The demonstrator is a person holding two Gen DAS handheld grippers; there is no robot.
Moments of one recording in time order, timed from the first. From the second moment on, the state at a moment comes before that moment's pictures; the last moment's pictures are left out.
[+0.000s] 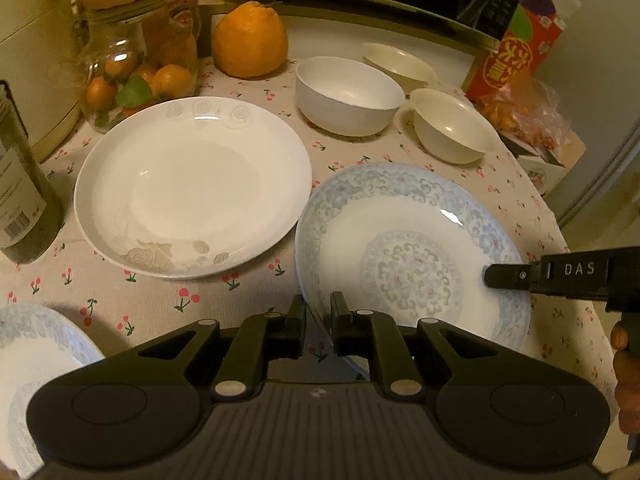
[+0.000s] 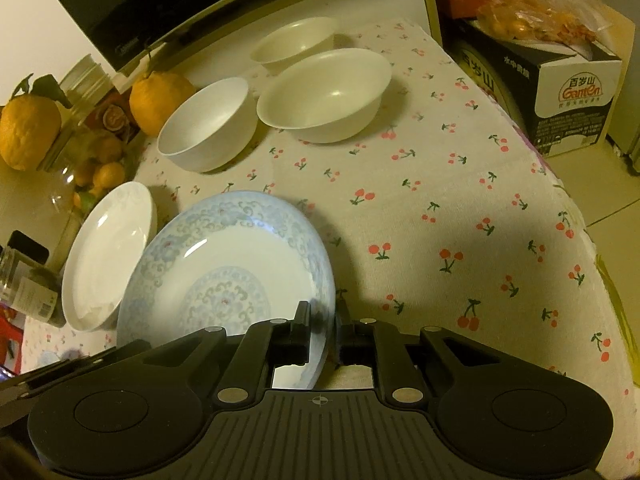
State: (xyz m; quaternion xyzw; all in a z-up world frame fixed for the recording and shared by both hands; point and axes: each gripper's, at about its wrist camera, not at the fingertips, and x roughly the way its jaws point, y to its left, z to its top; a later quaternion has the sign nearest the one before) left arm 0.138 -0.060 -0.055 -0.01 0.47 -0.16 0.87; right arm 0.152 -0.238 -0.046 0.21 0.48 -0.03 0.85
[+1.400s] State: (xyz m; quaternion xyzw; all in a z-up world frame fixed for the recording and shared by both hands) left arm 0.088 0.050 -0.007 0.02 0.39 -0.15 0.91; right arm 0.112 -0.106 0.004 0.12 0.43 0.11 0.89
